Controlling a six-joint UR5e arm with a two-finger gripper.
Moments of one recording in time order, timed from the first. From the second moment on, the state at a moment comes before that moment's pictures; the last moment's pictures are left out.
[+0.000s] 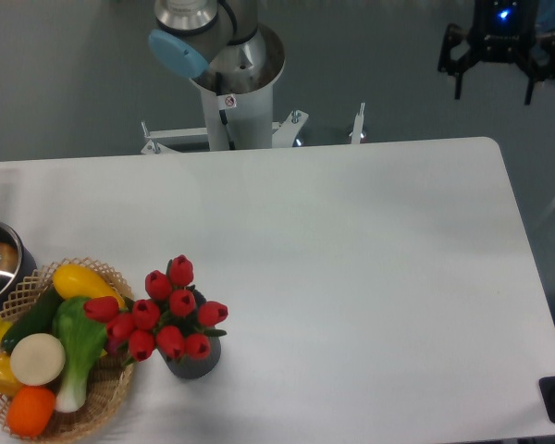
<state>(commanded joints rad) 3.02 -1.58 -1.60 -1.26 1.41 1.35</state>
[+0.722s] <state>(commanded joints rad) 2.99 -1.59 -1.68 -1.17 1.41 1.35</state>
